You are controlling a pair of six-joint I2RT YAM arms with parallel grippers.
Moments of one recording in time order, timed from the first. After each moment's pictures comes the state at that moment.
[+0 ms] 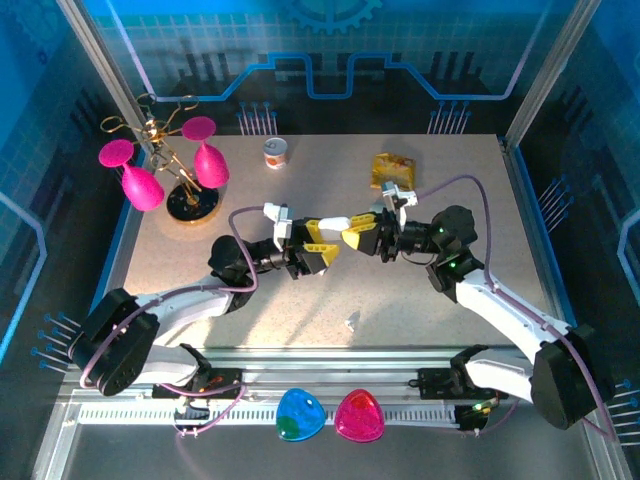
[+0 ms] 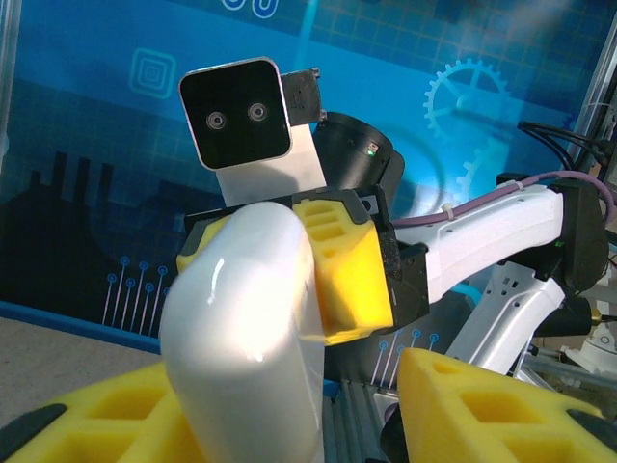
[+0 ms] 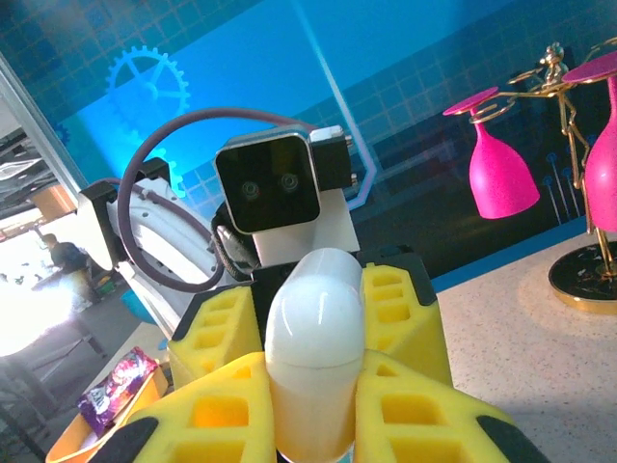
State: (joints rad) left arm -0.61 1.34 0.56 1.25 0.77 -0.59; right arm 0.45 1.14 0.68 0.73 -1.03 0.66
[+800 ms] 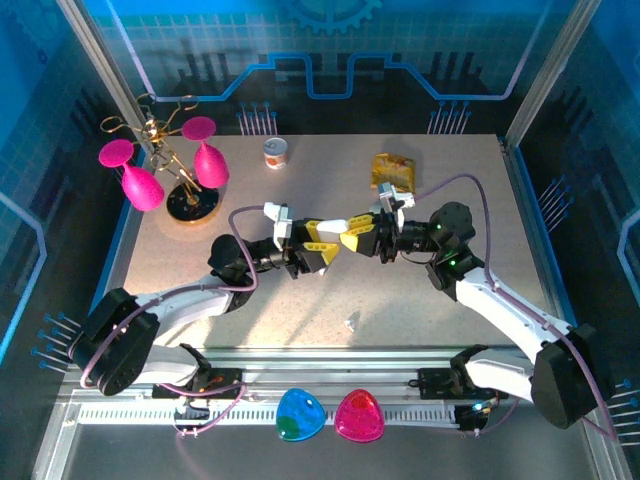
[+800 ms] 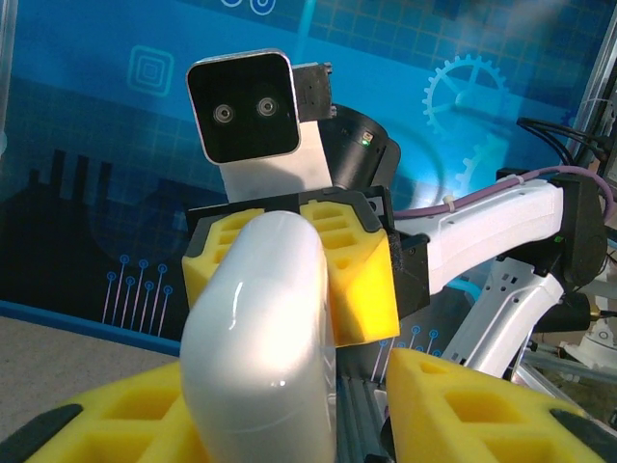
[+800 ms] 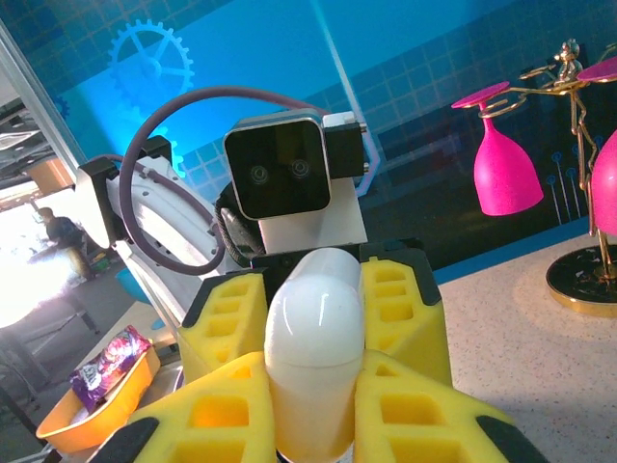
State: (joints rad) left arm -0.61 1.34 0.56 1.25 0.79 -0.59; right arm 0.45 1.15 0.71 0.65 -1.05 0.57
